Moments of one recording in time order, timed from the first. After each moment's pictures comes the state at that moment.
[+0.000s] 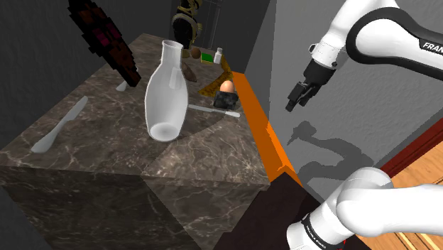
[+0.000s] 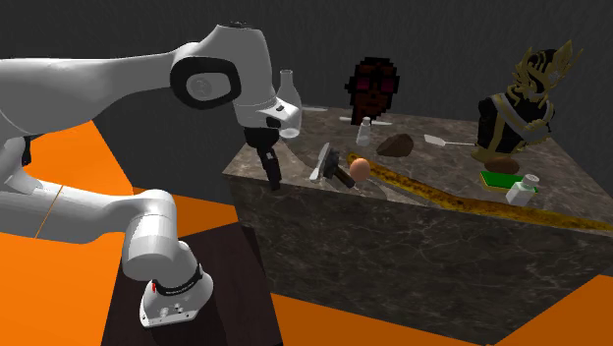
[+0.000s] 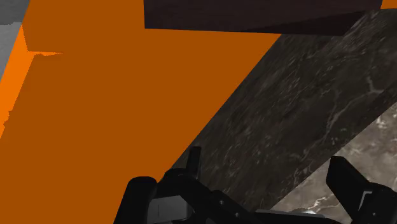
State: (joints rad) arm 0.02 -0.82 -0.03 -2.39 -0.07 1.64 0.00
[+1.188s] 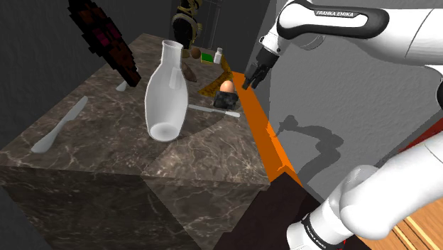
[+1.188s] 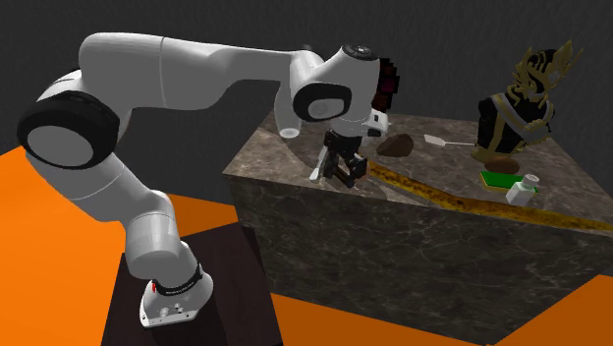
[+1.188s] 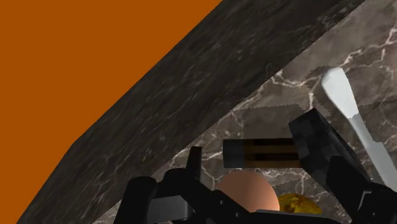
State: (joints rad) arm 0.13 -0.19 -0.23 -1.98 0.16 1.86 -0.35
